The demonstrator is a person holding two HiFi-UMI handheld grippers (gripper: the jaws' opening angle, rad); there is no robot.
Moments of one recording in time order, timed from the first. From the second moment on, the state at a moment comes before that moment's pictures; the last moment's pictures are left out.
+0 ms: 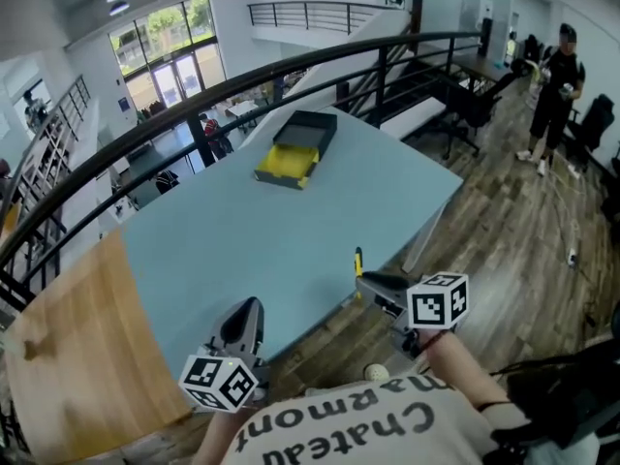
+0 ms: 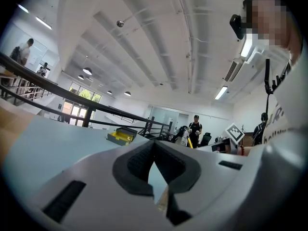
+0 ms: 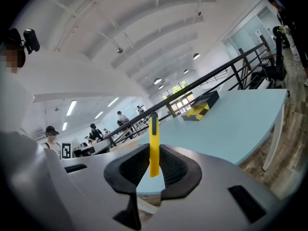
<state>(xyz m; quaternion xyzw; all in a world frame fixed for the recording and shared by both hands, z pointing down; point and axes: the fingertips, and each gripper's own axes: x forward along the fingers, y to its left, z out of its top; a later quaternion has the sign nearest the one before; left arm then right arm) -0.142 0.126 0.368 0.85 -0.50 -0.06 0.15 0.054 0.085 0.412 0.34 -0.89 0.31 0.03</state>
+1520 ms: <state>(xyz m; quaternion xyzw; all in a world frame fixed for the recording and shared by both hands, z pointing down) -0.010 0.030 0.396 0.78 -0.59 -0.05 0.19 0.161 -0.041 0.442 0.23 -0.91 0.34 0.12</state>
